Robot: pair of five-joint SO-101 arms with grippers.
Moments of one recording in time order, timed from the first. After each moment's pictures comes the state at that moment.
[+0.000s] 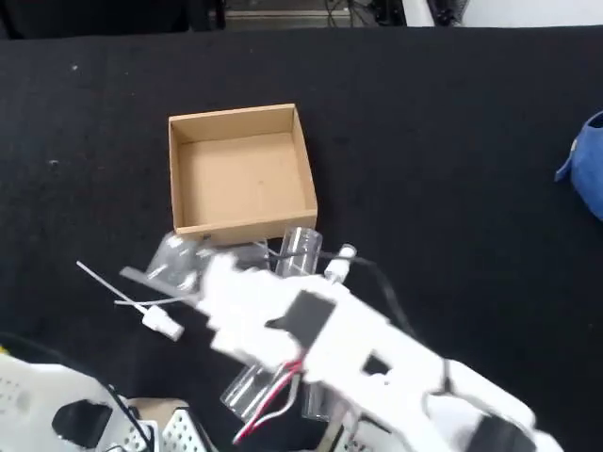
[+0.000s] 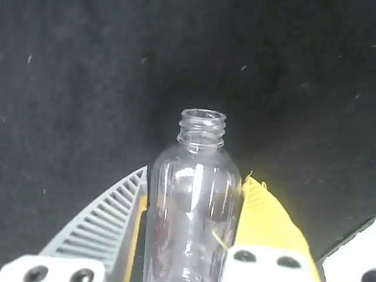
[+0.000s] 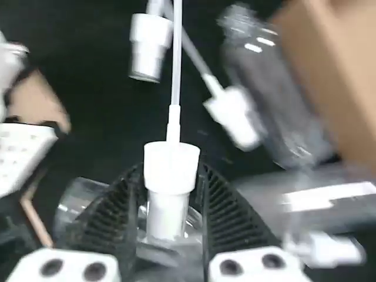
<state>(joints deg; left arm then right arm) -74.8 13.4 5.6 80.4 -65.5 -55.6 -37.2 45.4 66.4 8.5</state>
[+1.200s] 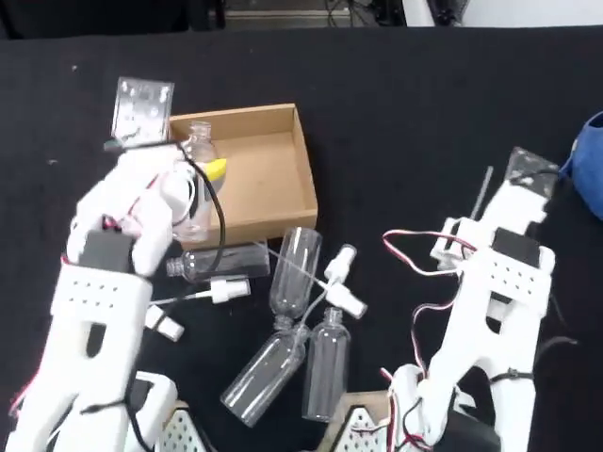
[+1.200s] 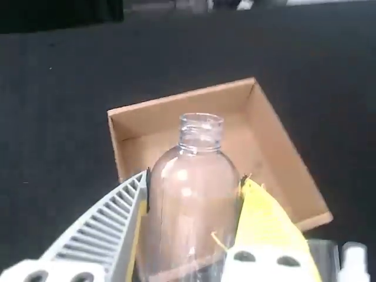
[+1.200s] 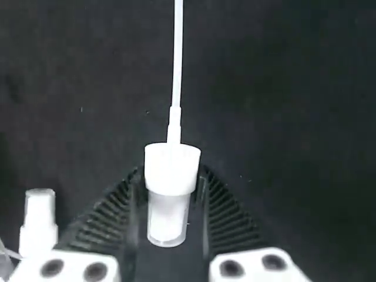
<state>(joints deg) 3.4 -45.3 41.7 41.8 -0.9 24.8 -31.3 48.1 60.8 -7.0</state>
